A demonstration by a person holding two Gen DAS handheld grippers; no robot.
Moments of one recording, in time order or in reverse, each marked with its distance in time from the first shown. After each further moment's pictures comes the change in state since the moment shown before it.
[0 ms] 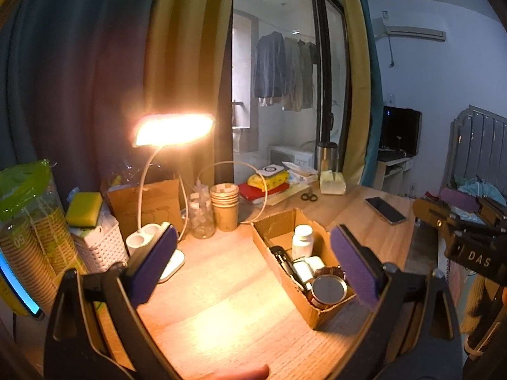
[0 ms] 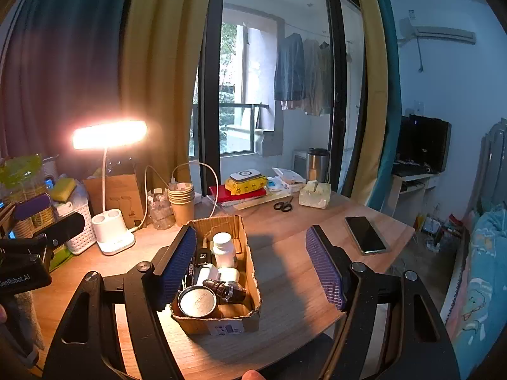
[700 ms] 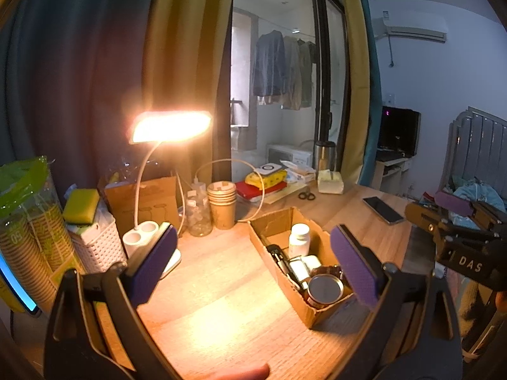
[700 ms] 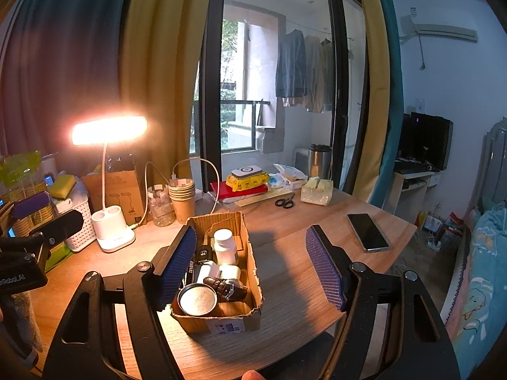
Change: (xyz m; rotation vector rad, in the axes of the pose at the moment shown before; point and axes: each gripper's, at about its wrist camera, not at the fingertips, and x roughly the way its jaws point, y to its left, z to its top) left arm 0.000 -0.002 0.000 -0.009 0.006 -0.007; right arm 0.004 0.003 -0.002 -0.001 0.014 0.001
